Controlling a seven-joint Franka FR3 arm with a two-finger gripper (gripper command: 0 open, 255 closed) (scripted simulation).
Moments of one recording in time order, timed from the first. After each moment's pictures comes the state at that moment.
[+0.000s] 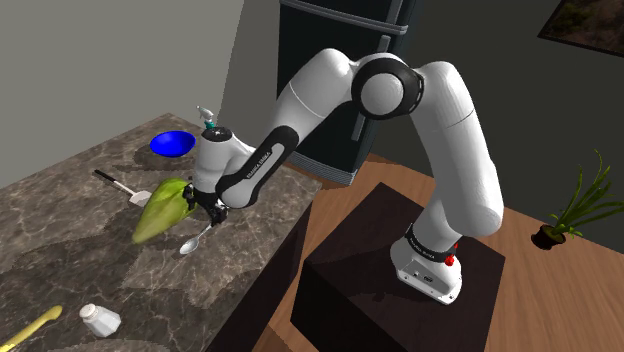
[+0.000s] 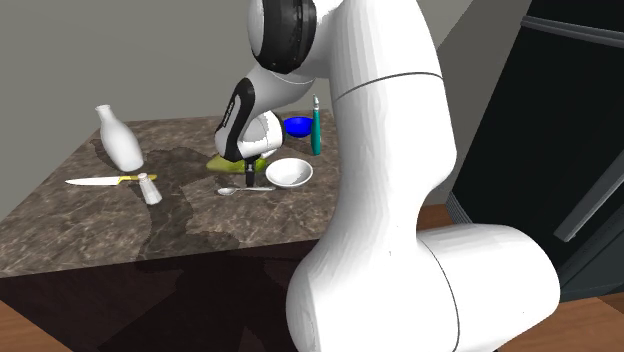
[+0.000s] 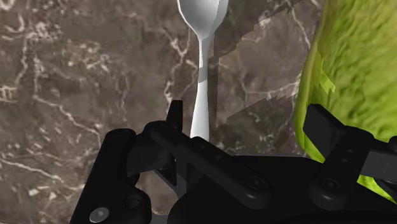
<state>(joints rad) 0.28 0.75 0.26 -1.84 -0.23 2.80 2.01</state>
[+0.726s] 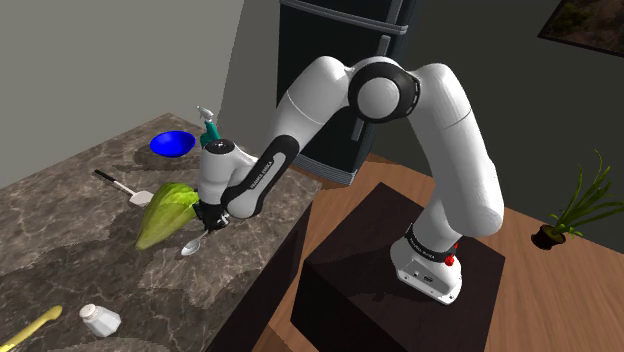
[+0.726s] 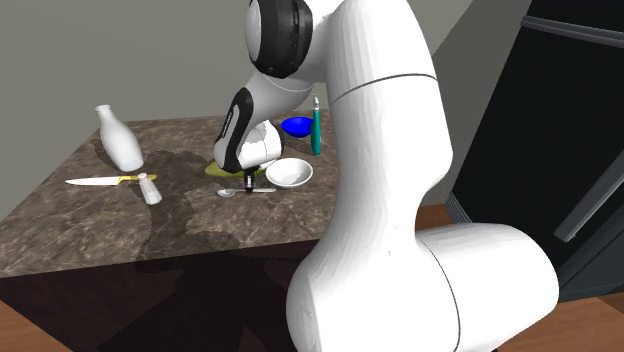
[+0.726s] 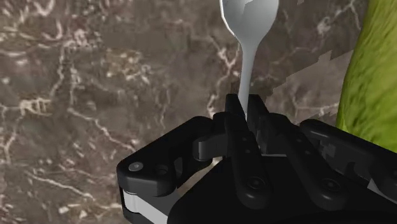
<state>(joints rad) 0.30 0.77 0.25 -1.88 -0.23 2.81 2.02</state>
